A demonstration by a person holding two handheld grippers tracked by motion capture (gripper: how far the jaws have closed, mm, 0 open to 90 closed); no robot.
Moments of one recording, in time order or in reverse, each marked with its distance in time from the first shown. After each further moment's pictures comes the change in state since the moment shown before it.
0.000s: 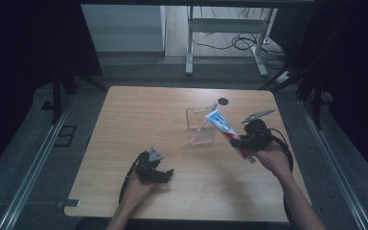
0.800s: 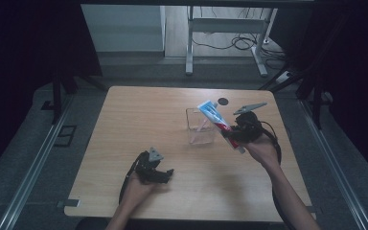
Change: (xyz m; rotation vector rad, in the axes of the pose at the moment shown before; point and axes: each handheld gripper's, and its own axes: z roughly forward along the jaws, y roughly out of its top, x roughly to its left) left arm 0.000 0.000 0.000 0.000 0.001 0.001; right arm 0.005 0.027 0.017 -0.091 0.003 -0.019
